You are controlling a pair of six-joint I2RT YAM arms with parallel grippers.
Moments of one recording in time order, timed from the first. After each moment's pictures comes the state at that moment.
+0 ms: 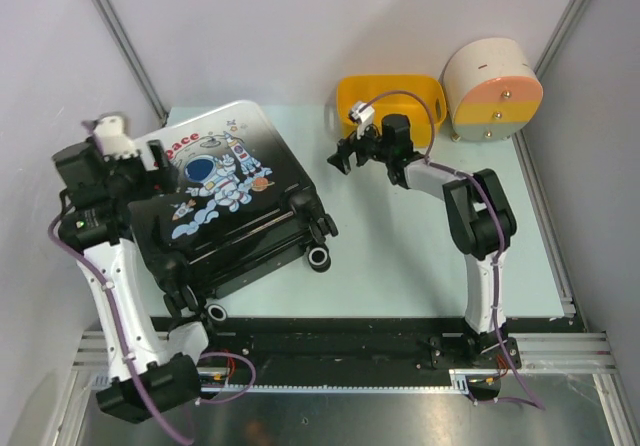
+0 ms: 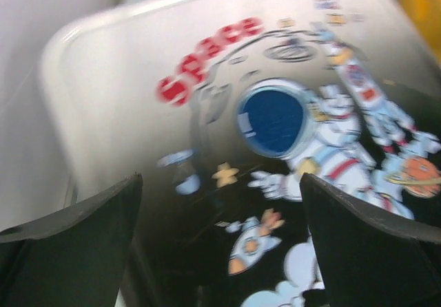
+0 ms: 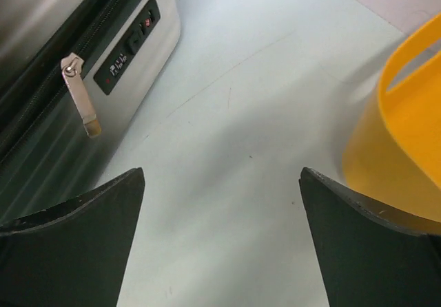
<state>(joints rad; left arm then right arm) 0.32 1.00 1.35 -0.80 0.35 0.09 0.42 2.12 1.43 0.42 -0.54 -0.08</state>
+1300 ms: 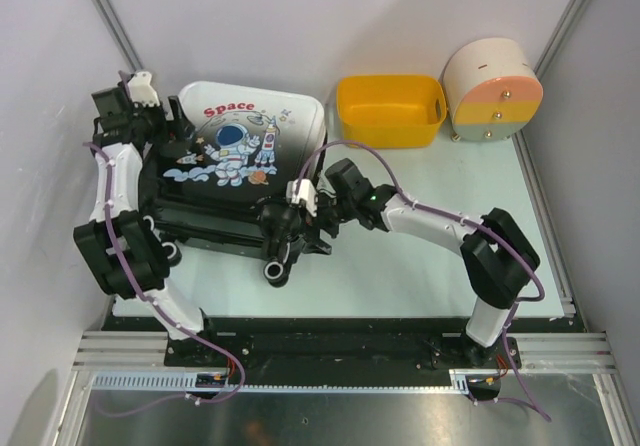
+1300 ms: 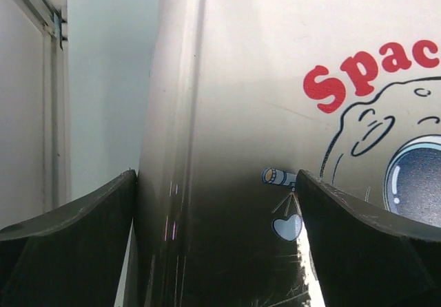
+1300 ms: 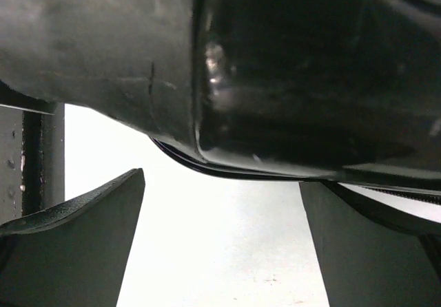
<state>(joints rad) 0.32 1.71 1.57 -0.43 0.48 0.10 0.80 1.76 1.26 -0.23 -0.63 -0.44</state>
